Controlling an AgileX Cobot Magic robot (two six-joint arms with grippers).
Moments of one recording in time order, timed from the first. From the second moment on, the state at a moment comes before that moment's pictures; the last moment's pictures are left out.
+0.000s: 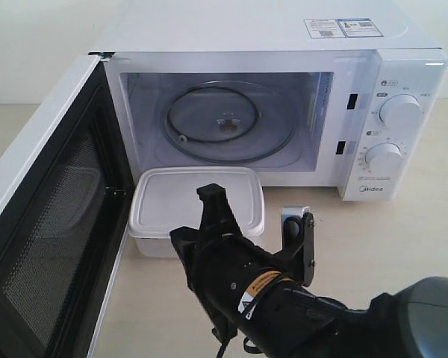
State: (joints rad) left arm -0.11 0.00 0.00 0.17 0.32 -0.19; right arm 1.12 1.84 -0.58 0.53 -0.91 1.54
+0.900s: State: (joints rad) left arm -0.11 0.00 0.00 0.17 0.32 -0.19; right arm 1.12 1.98 -0.73 0.89 -0.85 1.37
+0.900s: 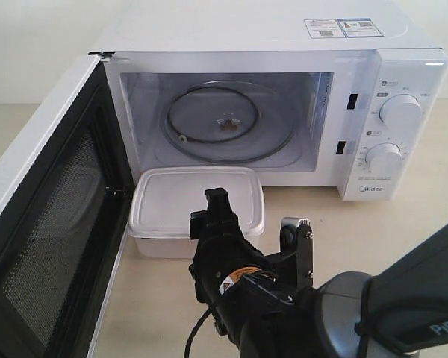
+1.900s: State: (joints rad) left arm -0.11 0.00 0.00 0.17 0.32 -0.19; right arm 1.11 2.03 -0.81 0.89 -0.80 1.35
